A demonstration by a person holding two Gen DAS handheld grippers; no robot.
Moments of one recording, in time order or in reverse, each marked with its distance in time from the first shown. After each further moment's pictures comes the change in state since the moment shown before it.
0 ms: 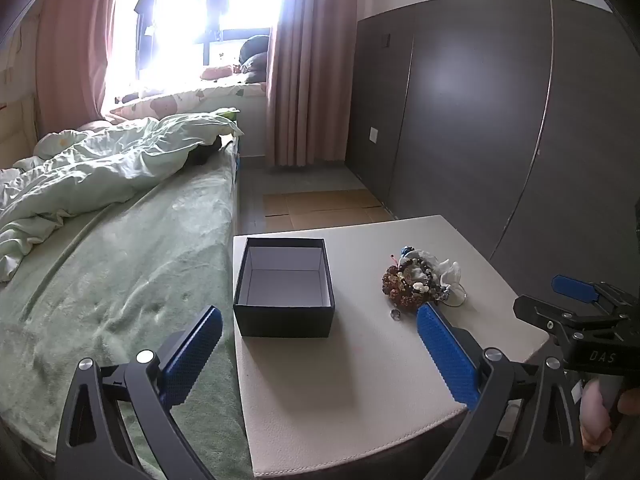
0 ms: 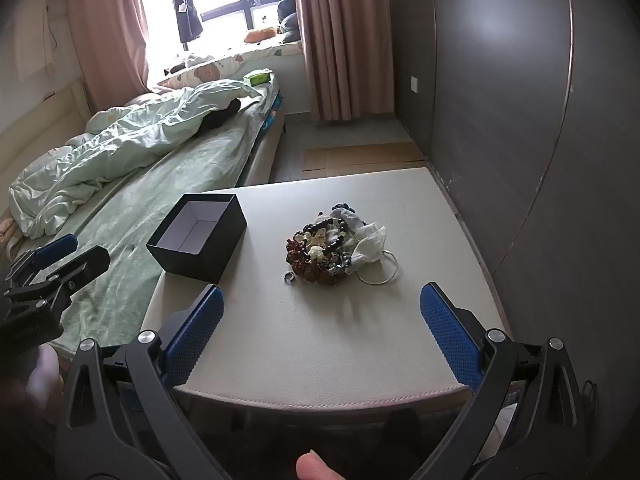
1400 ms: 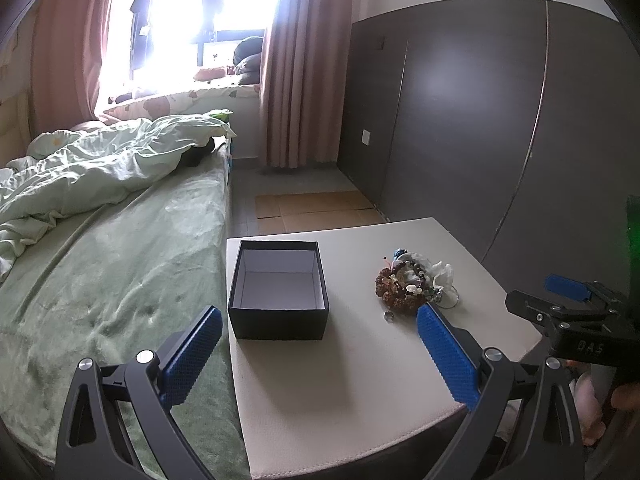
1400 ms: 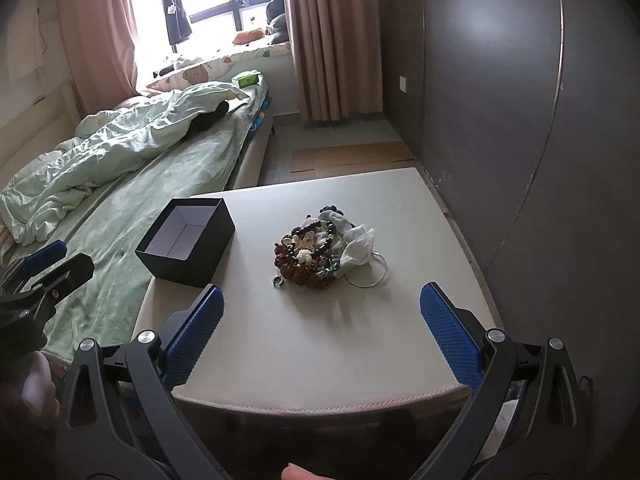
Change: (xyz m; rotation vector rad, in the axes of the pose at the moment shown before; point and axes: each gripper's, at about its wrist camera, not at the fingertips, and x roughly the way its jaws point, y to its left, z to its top) left arm 0.000 0.002 0.002 0.000 -0.008 -0.030; right arm 0.004 -0.004 0.002 0.016 -0.007 -0.034
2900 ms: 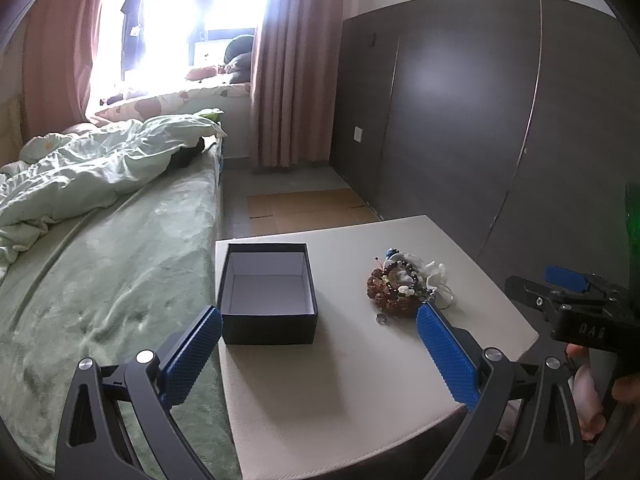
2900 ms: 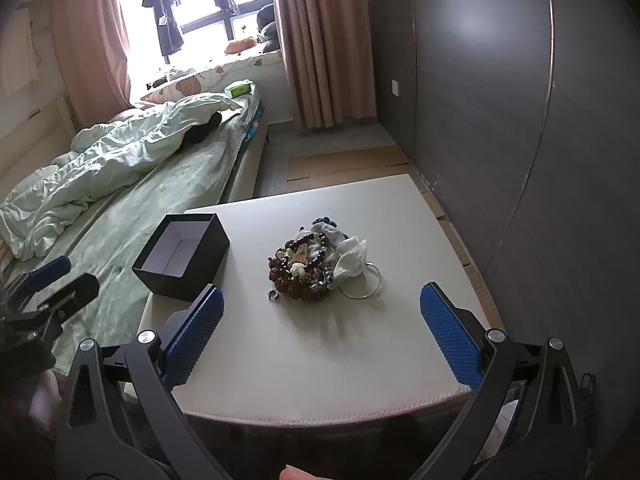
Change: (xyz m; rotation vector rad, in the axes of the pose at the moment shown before) left arm 0.012 -0.007 0.006 0.016 0.016 -0.029; right arm -0.004 -0.012 0.009 0.041 -0.019 -0.009
